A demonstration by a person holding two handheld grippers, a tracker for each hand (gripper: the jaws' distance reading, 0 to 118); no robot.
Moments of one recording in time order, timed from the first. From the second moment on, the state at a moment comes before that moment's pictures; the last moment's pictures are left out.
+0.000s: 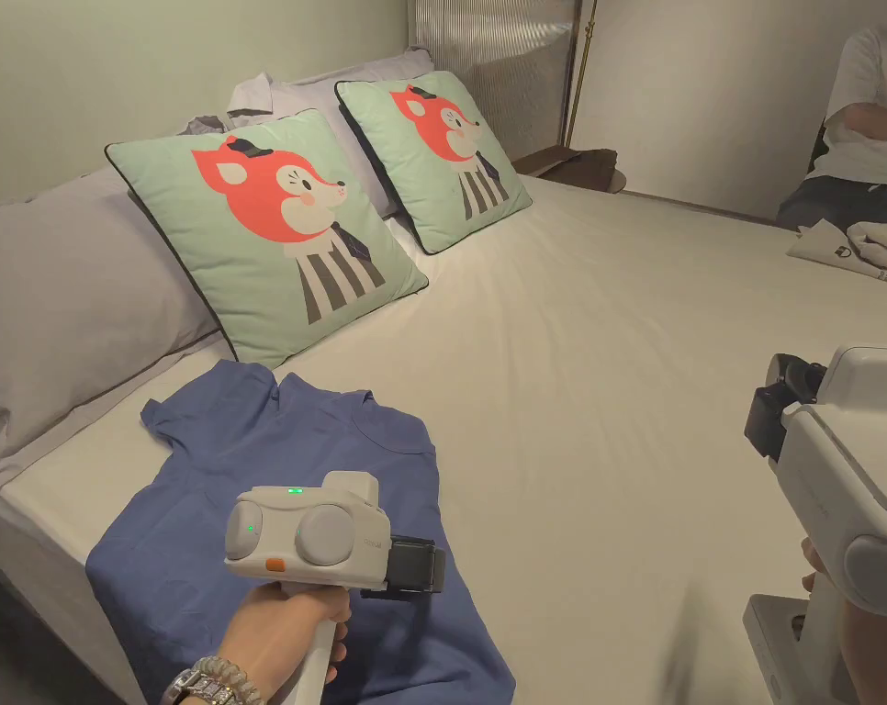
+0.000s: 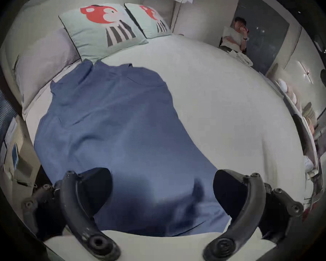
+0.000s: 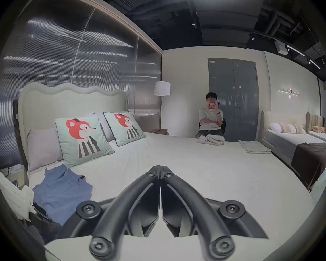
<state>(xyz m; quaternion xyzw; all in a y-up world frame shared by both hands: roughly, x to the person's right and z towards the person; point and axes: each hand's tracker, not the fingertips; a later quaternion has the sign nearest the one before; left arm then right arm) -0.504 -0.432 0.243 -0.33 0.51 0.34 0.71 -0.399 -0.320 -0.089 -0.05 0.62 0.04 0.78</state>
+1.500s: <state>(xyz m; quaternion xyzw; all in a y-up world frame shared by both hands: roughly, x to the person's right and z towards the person) -0.358 -0.289 -0.091 -0.17 0.16 0.18 0.95 -0.157 -0.275 -0.265 -0.01 0.40 -0.02 0.92</state>
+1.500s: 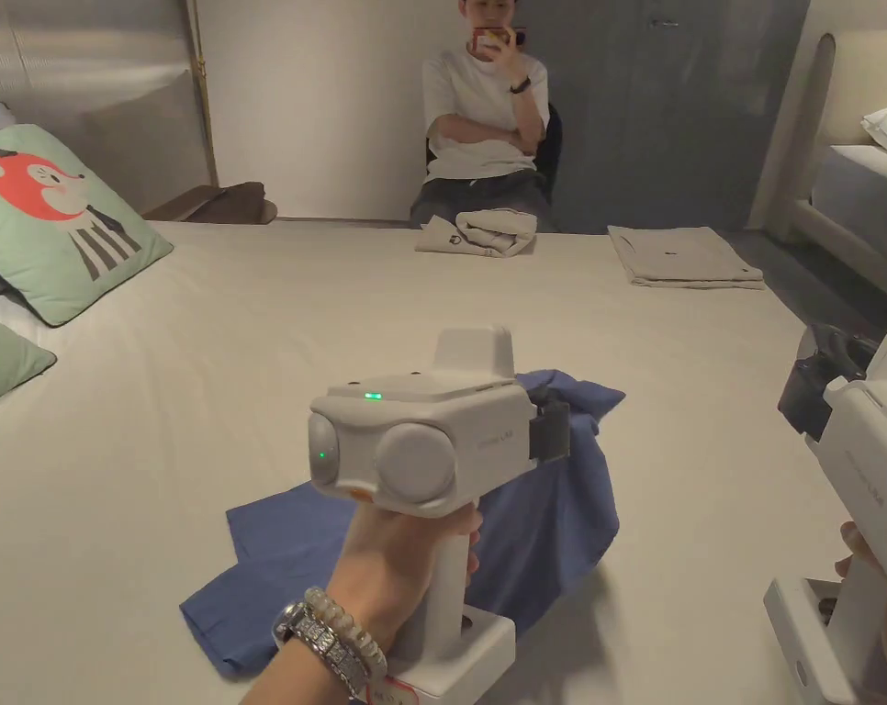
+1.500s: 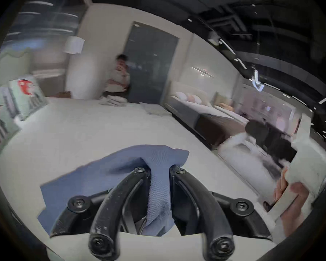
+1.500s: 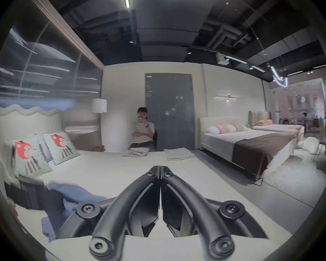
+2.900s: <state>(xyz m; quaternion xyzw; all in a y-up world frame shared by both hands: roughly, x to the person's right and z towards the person) -0.415 -0.291 0.120 -0.05 0.47 0.10 0.87 -0.157 -0.304 -0.257 -0.02 0.42 -0.03 0.91</state>
